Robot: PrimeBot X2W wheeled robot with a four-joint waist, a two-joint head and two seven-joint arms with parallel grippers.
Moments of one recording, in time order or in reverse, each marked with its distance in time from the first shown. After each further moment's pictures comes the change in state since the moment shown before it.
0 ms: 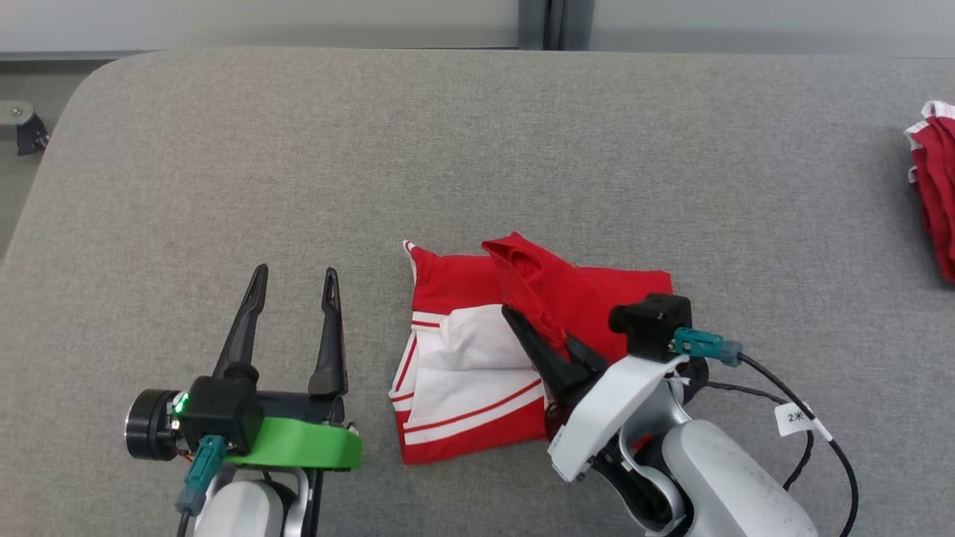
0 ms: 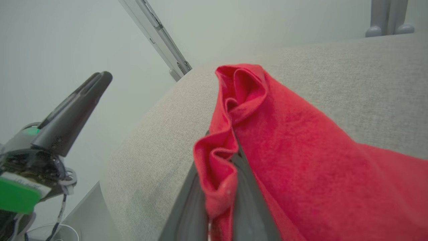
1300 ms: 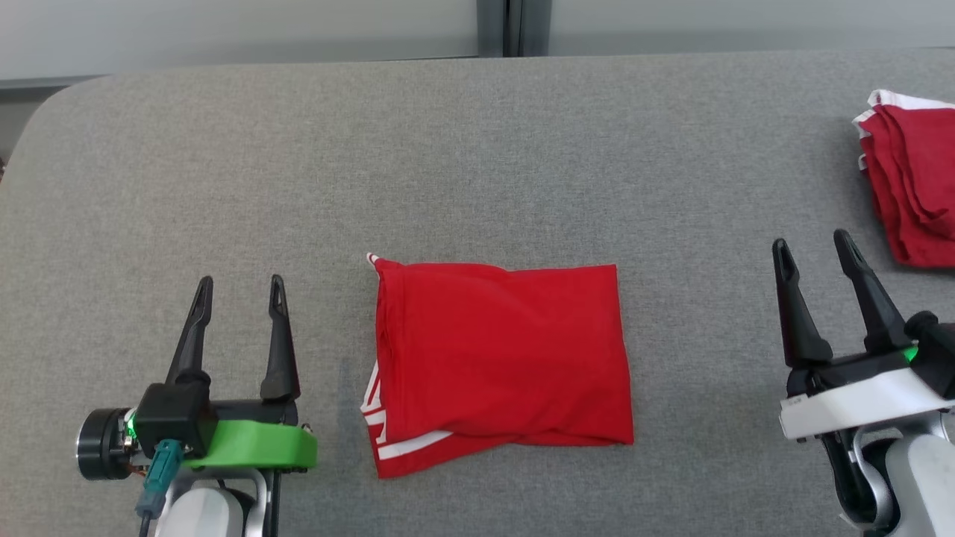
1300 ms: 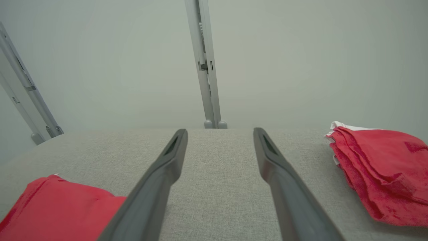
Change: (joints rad) left arm 0.012 0.000 0.102 0.035 0.028 -0.010 0.000; right arm 0.175 -0.185 -0.442 -0.123 -0.180 0.000 -0.301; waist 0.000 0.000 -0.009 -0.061
